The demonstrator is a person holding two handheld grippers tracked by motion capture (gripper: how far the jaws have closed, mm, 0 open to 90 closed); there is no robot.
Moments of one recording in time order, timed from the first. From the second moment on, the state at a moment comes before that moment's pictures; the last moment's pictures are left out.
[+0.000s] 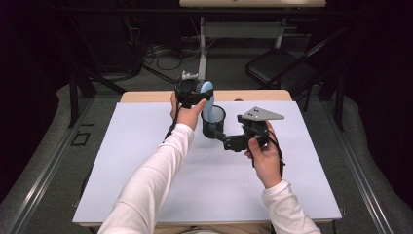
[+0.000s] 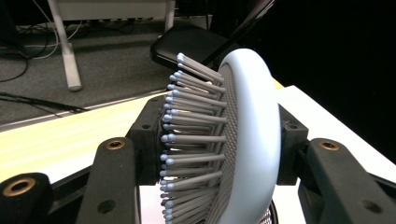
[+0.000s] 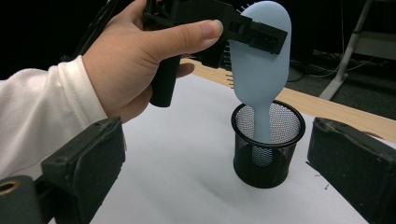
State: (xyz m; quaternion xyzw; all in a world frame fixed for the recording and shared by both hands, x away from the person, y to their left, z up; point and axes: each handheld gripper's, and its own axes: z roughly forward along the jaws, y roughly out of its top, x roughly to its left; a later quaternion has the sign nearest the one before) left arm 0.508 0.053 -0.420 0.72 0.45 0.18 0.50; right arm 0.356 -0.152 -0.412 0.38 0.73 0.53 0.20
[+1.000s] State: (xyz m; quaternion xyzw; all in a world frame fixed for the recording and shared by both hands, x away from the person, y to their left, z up) left arm 0.508 0.044 -0.424 0.72 0.44 0.17 0.51; right arm 0.357 -0.154 -0.412 0.38 0.73 0.53 0.20
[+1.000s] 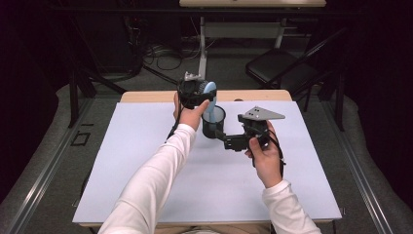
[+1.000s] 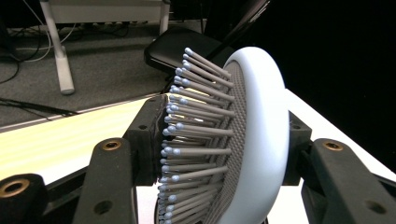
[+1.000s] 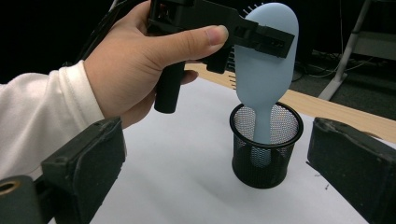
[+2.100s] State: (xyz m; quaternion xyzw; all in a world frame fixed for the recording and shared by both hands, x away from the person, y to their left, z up) left arm 0.507 0.037 -0.426 0.72 0.43 0.17 0.51; right arm 0.357 -0.153 -0.413 0.38 0.73 0.53 0.20
